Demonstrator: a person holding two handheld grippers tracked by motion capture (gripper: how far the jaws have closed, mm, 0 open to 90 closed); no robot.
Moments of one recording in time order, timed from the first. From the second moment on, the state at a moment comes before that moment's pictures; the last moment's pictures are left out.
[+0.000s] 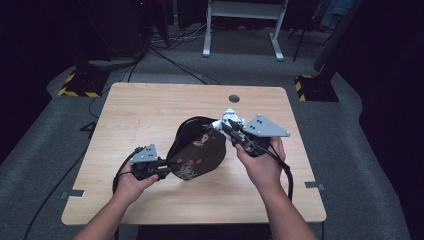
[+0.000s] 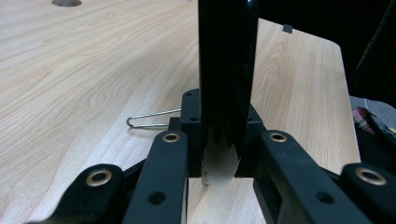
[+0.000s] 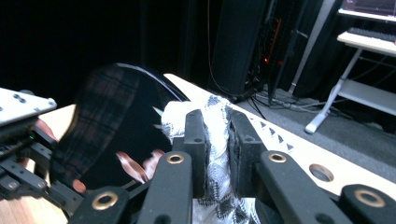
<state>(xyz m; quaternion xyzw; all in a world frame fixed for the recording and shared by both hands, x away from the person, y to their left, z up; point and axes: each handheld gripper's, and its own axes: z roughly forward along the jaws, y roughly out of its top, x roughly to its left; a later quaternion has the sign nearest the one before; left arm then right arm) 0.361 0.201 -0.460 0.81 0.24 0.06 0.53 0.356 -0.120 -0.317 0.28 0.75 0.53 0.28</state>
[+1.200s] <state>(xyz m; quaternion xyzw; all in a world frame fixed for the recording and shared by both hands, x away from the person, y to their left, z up) 0.366 0.199 -0.456 0.83 0.22 0.04 0.50 0.363 -0.063 -0.325 0.23 0.77 0.52 0.27</state>
